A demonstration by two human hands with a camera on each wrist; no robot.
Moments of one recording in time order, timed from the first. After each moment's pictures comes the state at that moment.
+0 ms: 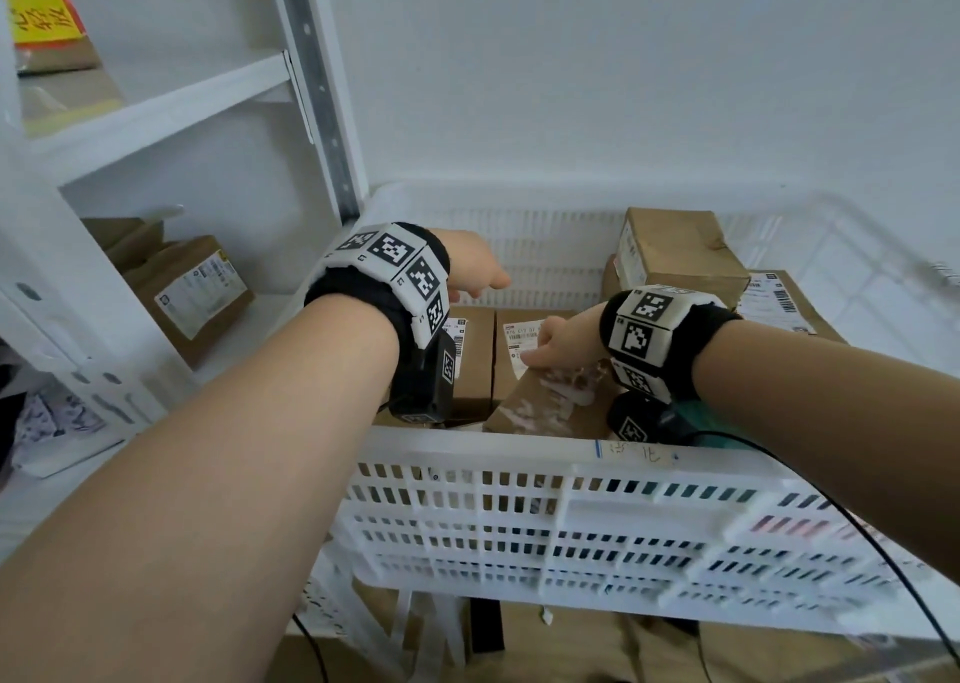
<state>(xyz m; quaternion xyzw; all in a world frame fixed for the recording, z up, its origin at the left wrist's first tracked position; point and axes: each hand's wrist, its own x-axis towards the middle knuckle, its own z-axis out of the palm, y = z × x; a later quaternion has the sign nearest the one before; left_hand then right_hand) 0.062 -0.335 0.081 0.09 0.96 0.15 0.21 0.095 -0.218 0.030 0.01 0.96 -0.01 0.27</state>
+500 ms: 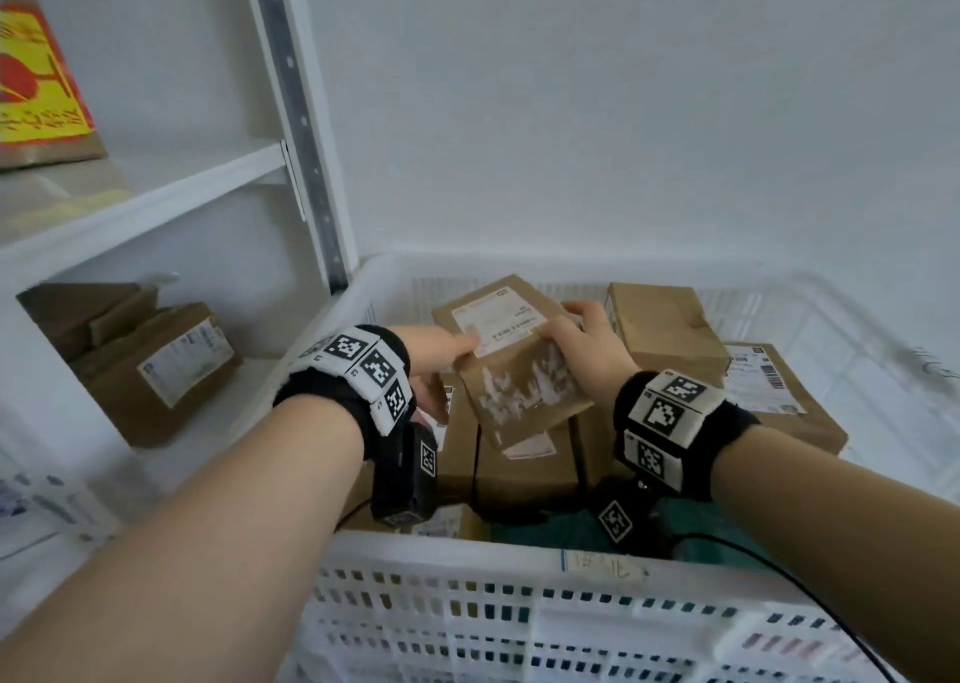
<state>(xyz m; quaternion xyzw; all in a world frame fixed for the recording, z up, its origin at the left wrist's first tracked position) 0.050 -0.339 0.061 -0.07 0.86 0.42 0.29 0.070 -0.174 0.037 0.11 0.82 -0.56 0.02</state>
